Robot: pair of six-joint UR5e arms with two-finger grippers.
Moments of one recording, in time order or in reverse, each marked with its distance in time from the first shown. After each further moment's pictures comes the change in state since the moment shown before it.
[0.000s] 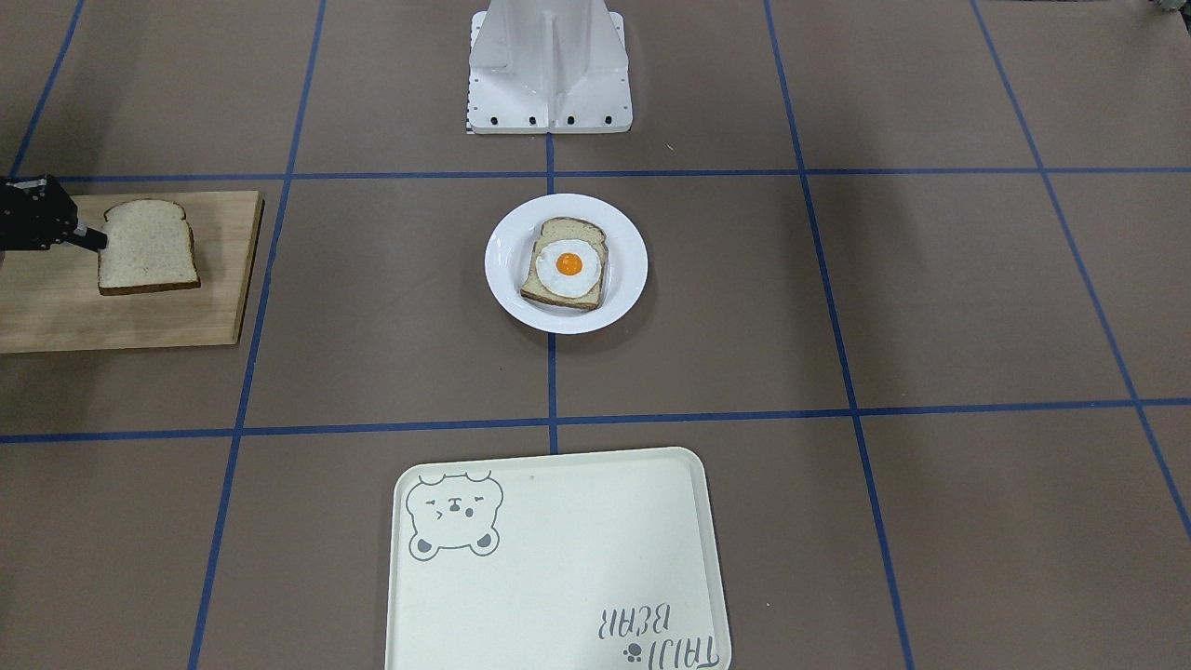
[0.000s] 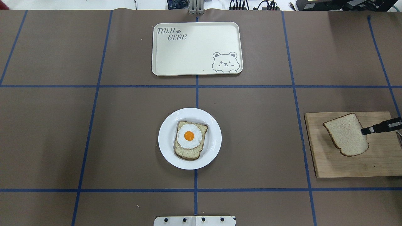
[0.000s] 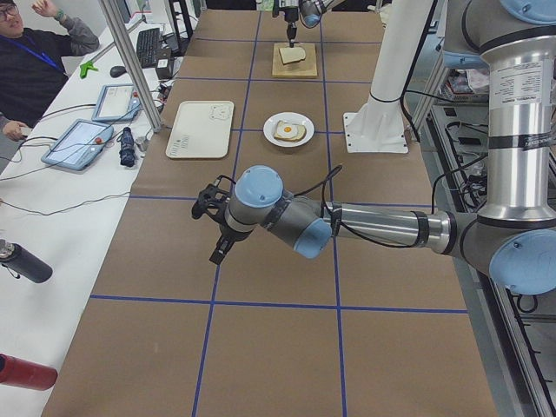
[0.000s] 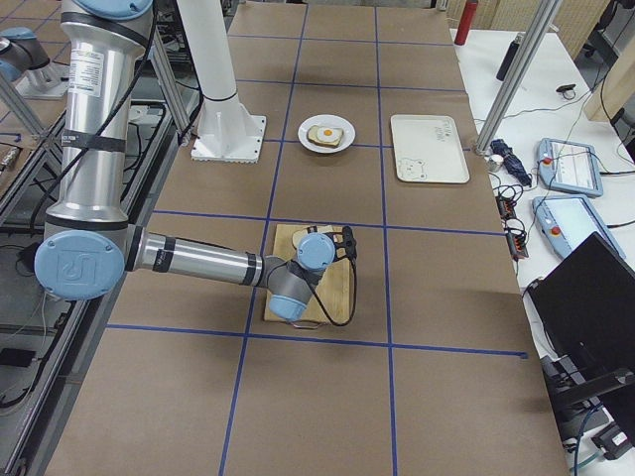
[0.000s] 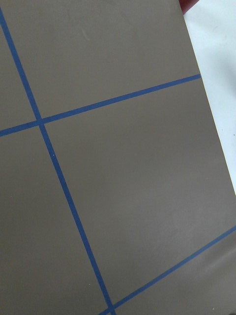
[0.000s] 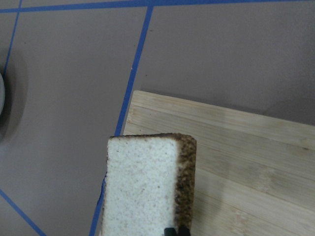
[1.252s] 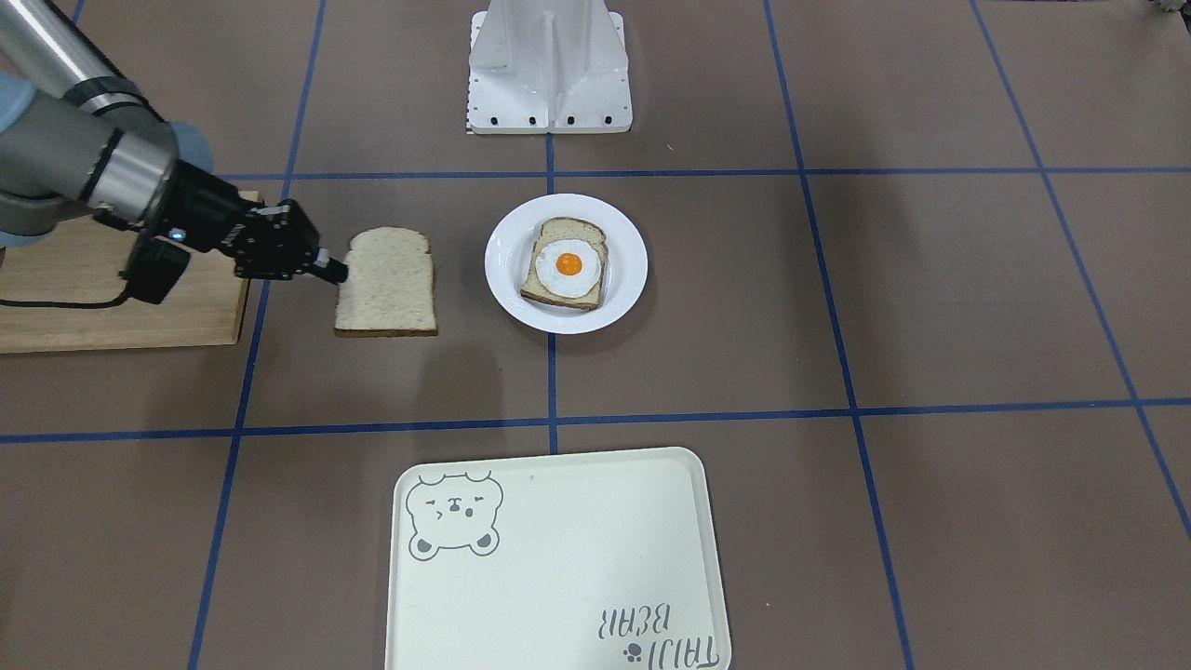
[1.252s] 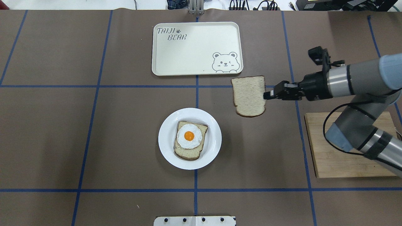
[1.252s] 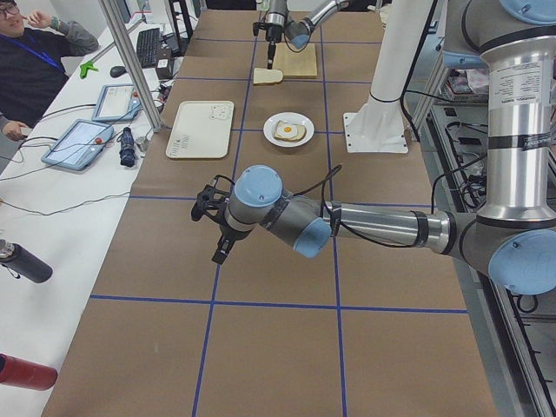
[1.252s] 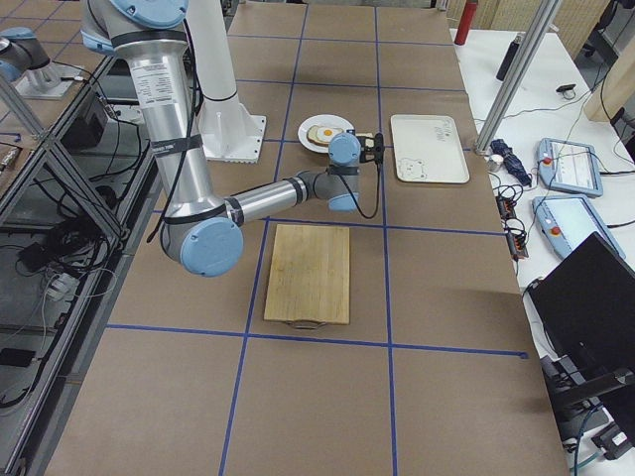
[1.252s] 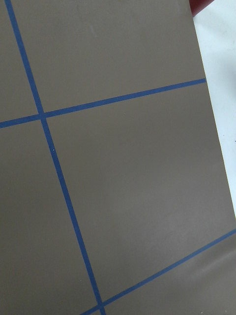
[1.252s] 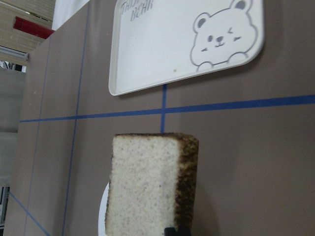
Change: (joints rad) left arm 0.002 -0.003 0.001 0.001 -0.009 -0.084; right arm -0.365 0.392 0.159 -0.015 -0.491 0.645
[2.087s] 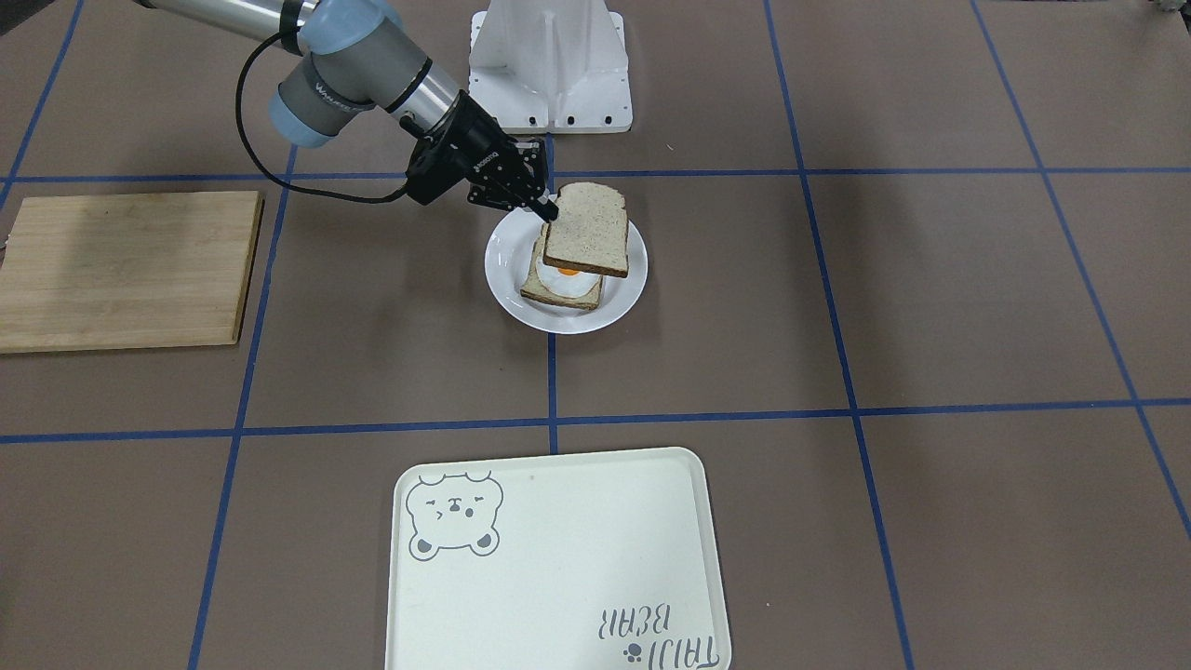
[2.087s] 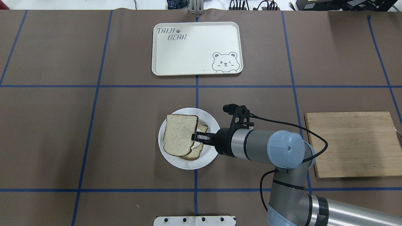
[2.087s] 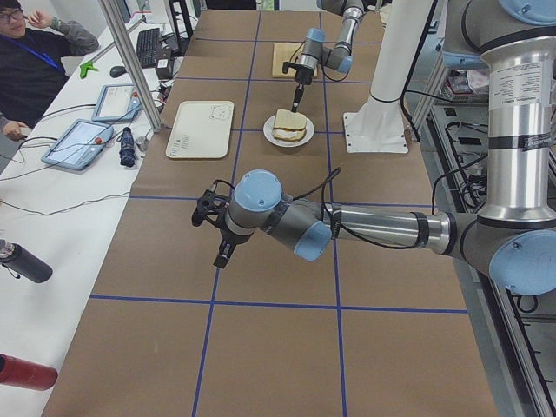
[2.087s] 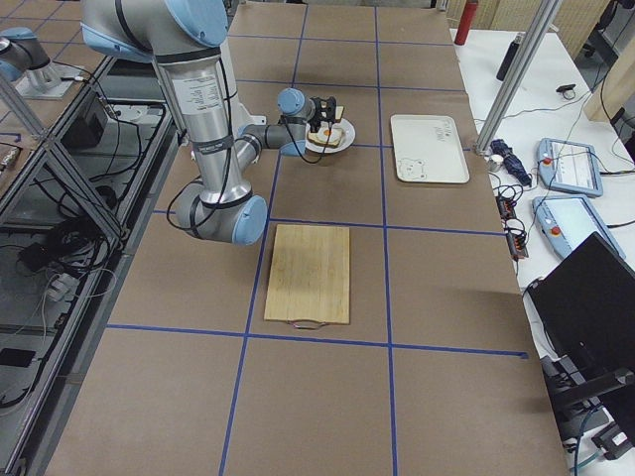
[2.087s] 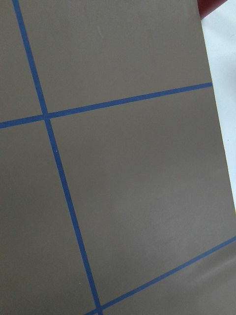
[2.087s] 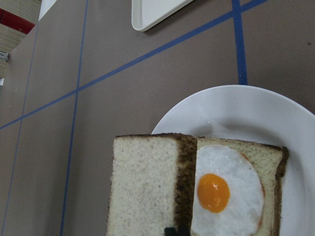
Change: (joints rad) left arm 0.001 0.005 0.011 0.001 0.000 -0.008; right arm -0.446 0.158 0.113 -0.392 -0.573 0.020
